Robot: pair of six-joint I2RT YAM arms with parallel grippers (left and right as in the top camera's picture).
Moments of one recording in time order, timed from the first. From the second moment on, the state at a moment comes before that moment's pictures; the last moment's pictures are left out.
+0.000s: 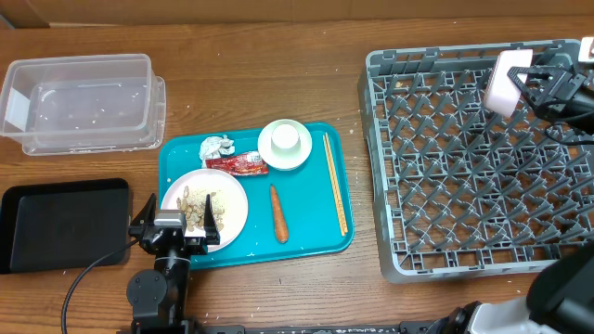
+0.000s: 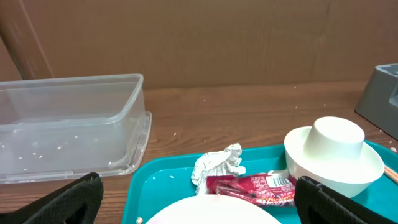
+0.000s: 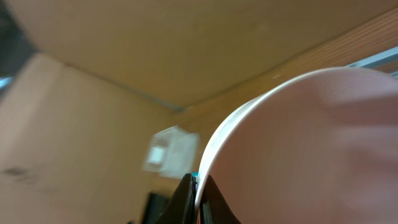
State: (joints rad) left arm 0.07 0.02 0.01 -0.07 0.07 0.03; right arm -0.56 1.67 1.41 -0.56 -1.35 0.22
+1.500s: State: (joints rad) left arm 0.06 0.02 0.01 -0.07 0.07 0.03; right arm -0.63 1.96 1.41 -0.44 -1.40 0.21
